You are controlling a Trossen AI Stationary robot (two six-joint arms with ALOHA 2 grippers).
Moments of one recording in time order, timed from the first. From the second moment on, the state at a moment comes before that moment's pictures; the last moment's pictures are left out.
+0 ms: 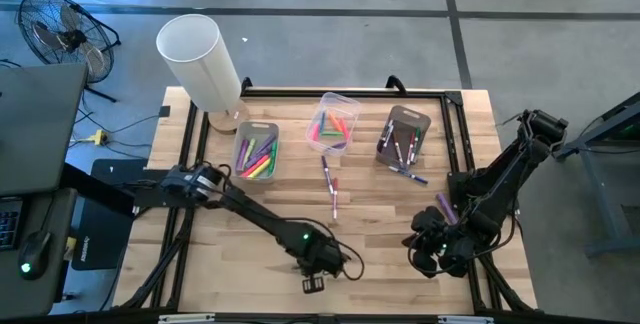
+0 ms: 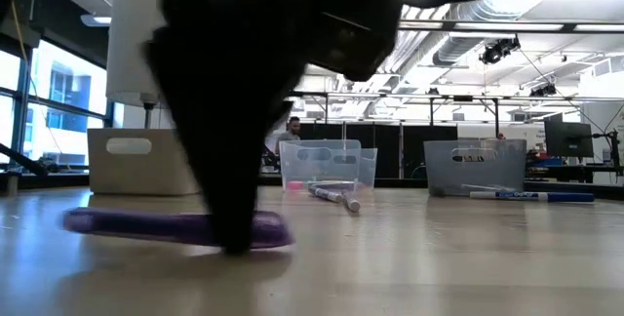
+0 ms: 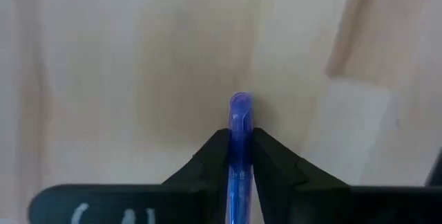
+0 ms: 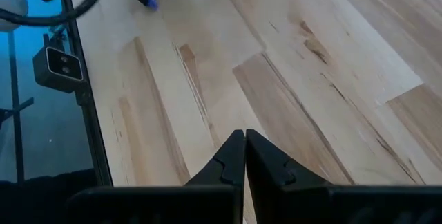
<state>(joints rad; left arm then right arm) -0.42 2.25 1.77 -0.84 0.03 -0.64 0.93 1.26 0.76 -0.54 0.53 1.38</state>
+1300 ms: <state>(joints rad) 0.37 2.04 1.84 -0.73 0.10 -0.12 0.74 1.26 0.76 -0.57 0.72 1.40</state>
